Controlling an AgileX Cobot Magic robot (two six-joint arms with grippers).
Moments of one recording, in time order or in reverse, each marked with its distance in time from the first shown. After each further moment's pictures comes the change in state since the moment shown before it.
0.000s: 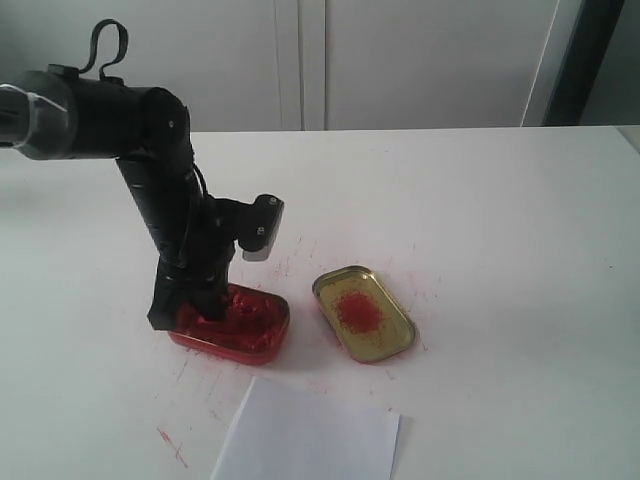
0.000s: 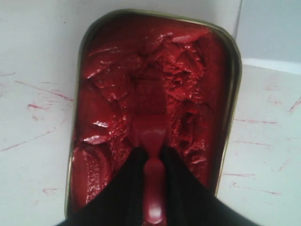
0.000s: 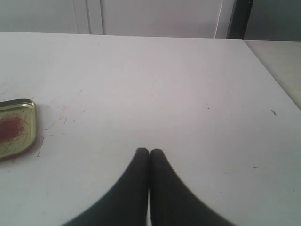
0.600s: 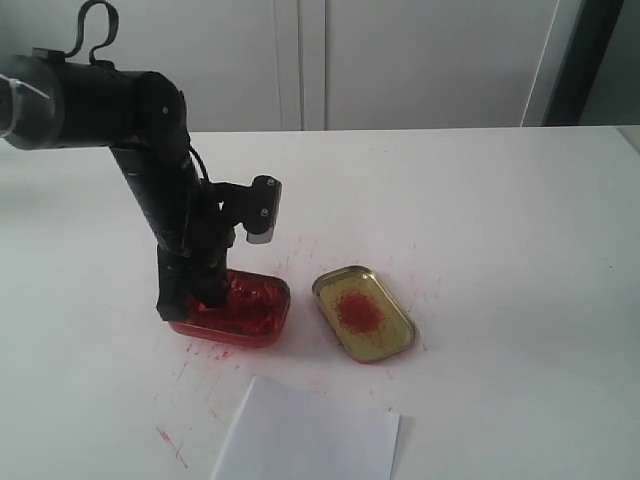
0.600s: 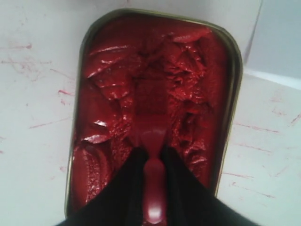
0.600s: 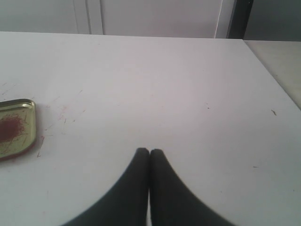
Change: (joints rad) left arm -0.011 -0.037 0.000 0.034 -0.015 -0.141; right arm 0.000 0.000 0.000 0.000 0.000 0.000
